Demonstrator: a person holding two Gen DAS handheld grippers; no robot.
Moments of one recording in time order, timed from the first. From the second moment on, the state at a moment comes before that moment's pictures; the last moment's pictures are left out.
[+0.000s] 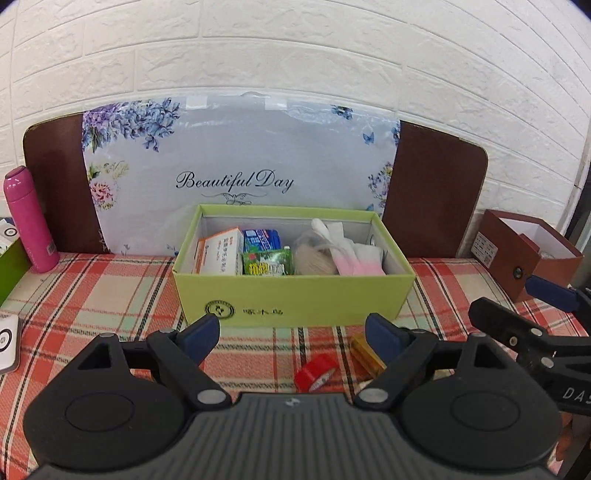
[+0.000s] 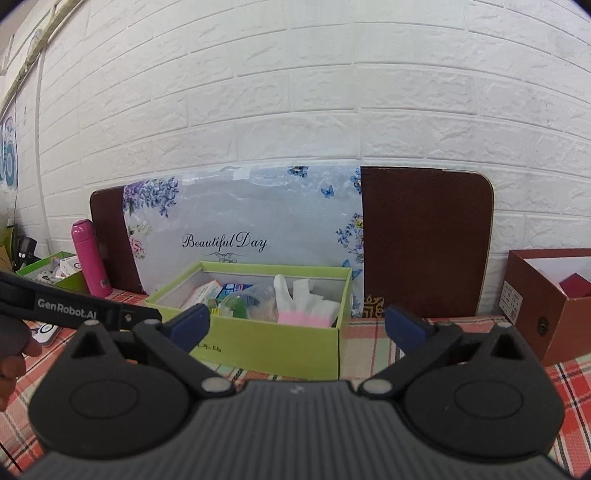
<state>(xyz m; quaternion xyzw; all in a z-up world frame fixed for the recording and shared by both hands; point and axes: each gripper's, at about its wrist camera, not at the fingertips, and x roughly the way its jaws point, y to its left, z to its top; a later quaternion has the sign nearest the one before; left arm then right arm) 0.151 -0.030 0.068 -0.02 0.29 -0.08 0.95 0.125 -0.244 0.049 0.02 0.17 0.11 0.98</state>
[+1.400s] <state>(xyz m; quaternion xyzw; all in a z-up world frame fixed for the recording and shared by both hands) 0.095 -0.030 -0.001 -0.03 0.39 -0.09 0.92 0.036 -0.188 -0.075 -0.02 0.35 0.12 0.93</state>
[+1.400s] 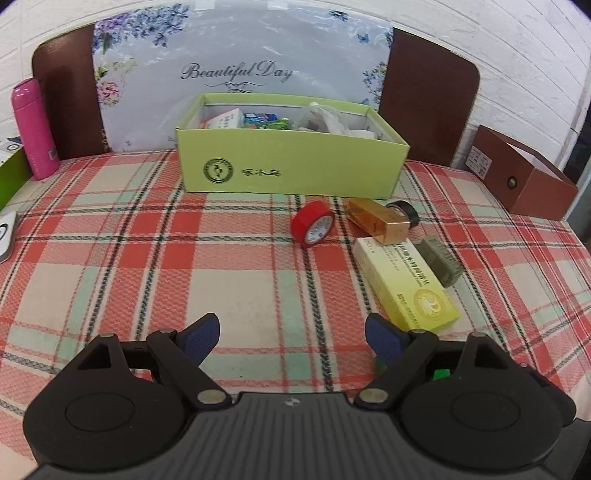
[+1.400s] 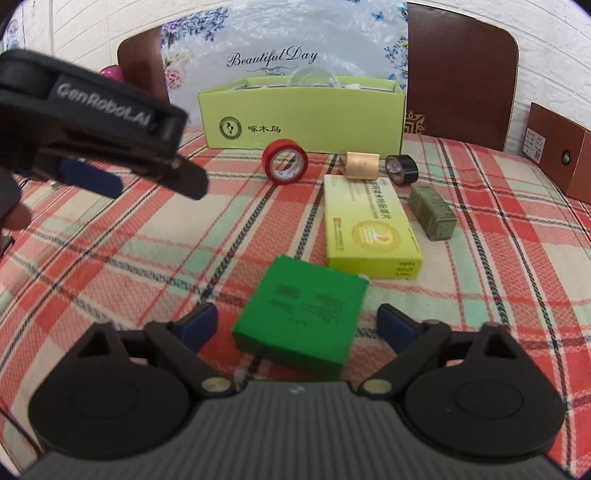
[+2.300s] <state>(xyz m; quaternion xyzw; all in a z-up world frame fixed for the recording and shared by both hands) 0.093 -0.053 -0.045 0.01 0.41 -0.13 0.90 0.005 -0.231 -0.072 -0.01 0.34 0.15 0.93</state>
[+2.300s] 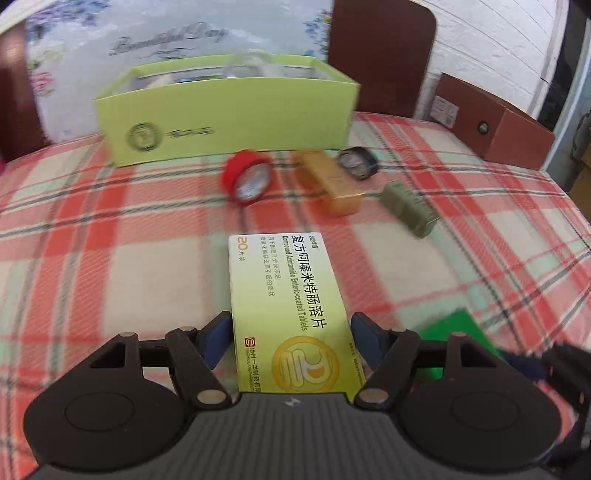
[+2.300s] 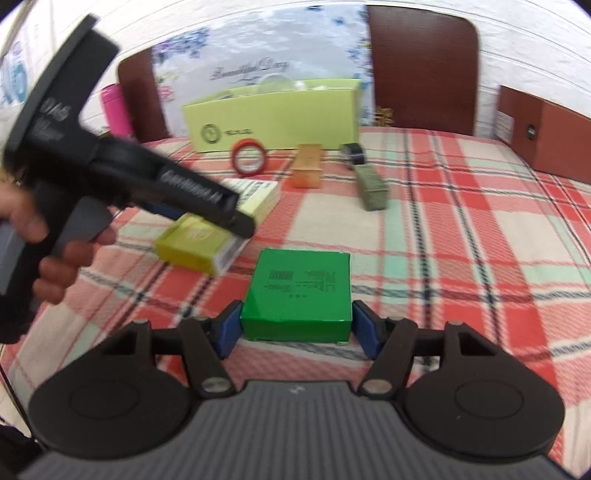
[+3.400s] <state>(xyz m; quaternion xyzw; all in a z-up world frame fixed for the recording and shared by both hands) 0.093 -0.004 -0.034 0.00 0.40 -0.08 0.91 0.039 -0.196 -0.053 -0.02 0.35 0.16 0.92</state>
